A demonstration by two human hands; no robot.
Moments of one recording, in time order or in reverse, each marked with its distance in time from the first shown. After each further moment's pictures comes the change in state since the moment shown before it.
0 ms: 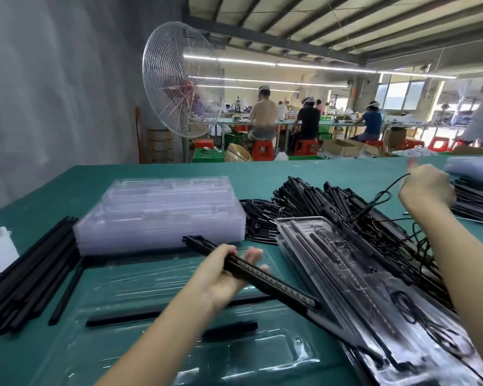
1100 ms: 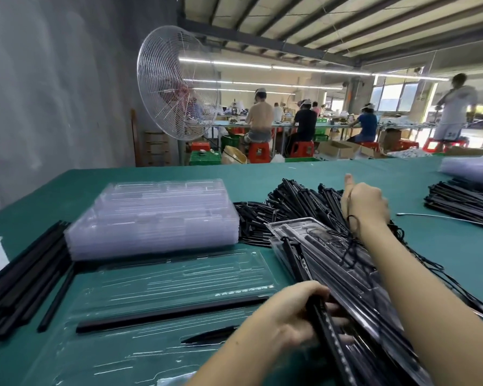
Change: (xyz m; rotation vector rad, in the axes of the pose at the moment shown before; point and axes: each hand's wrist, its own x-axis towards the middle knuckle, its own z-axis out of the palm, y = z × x) left_hand -0.002 -0.091 0.044 0.544 -0.273 -0.452; right_hand -0.047 -0.022 0.044 0.002 -0.197 -0.170
